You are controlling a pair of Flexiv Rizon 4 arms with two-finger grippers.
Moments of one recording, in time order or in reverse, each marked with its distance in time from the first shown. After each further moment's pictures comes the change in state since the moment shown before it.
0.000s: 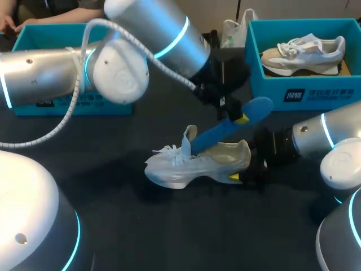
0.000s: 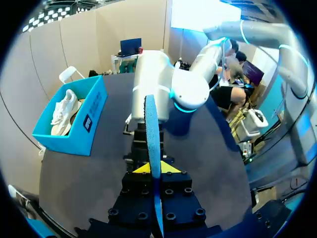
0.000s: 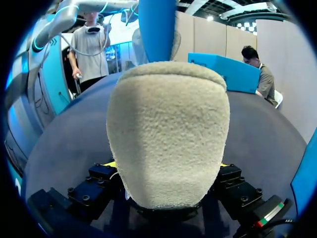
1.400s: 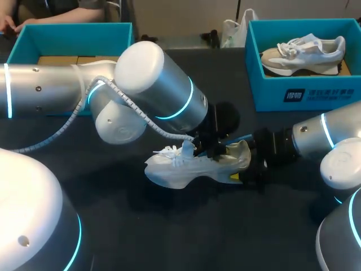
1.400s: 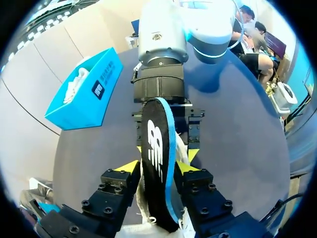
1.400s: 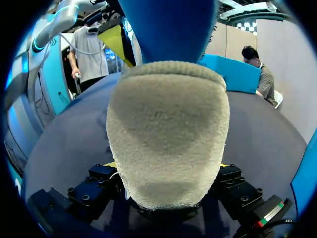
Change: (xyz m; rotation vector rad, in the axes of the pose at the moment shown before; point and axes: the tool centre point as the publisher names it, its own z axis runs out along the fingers) left arm -0.020 0.101 0.064 -0.176 -0.293 0.069; right arm 0.000 0.000 0.000 0.000 0.000 0.000
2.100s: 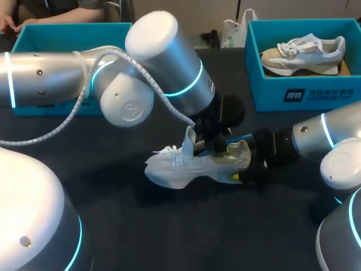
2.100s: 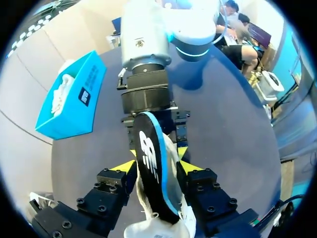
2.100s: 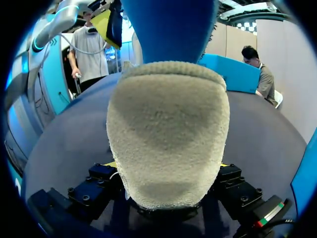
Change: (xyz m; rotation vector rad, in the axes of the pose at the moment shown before) left arm 0.003 -0.012 -0.016 -0.047 0.119 0.098; right arm 0.000 0.000 0.000 0.000 0.000 0.000
